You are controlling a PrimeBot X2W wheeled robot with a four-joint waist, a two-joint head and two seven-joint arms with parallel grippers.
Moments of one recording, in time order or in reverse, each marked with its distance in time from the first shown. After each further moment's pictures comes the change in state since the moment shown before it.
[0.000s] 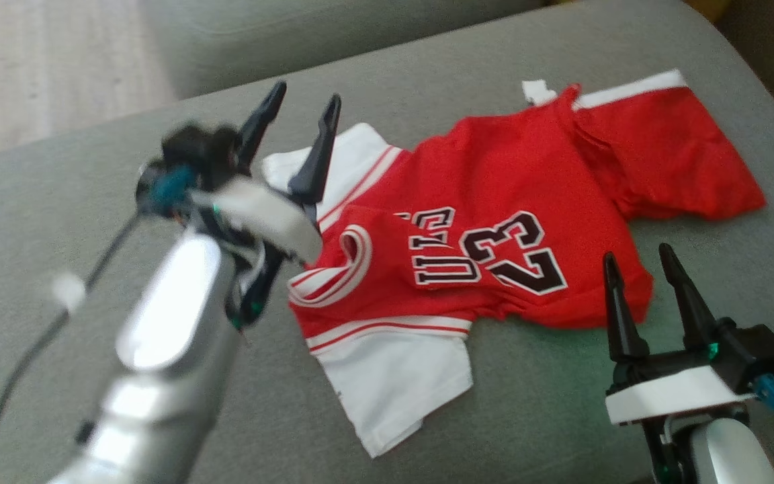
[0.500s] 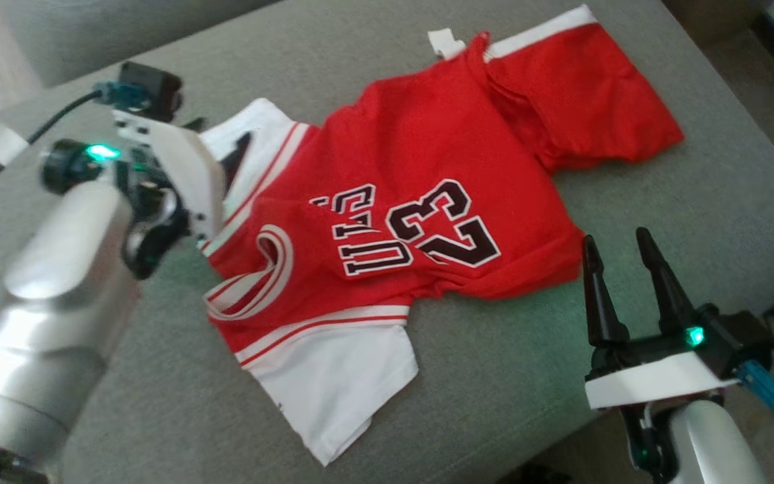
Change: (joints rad) left arm -0.269 0.247 -0.273 0.260 -0.296 -0.008 0.459; right arm -0.065 0.000 0.063 0.061 0.073 0.000 -0.054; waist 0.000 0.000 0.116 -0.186
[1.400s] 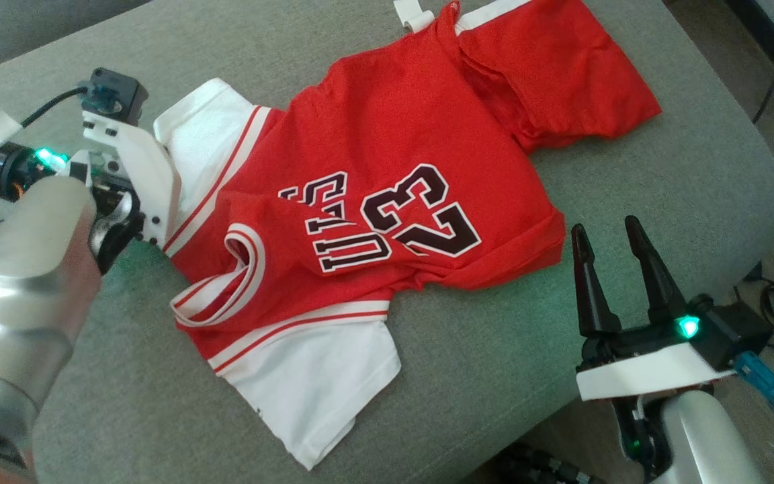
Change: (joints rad) left arm -0.119 0.052 -0.179 0.267 0.040 0.000 0.031; right arm -0.028 0.000 0.040 -0.002 0.046 0.000 -0.009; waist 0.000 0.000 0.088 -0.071
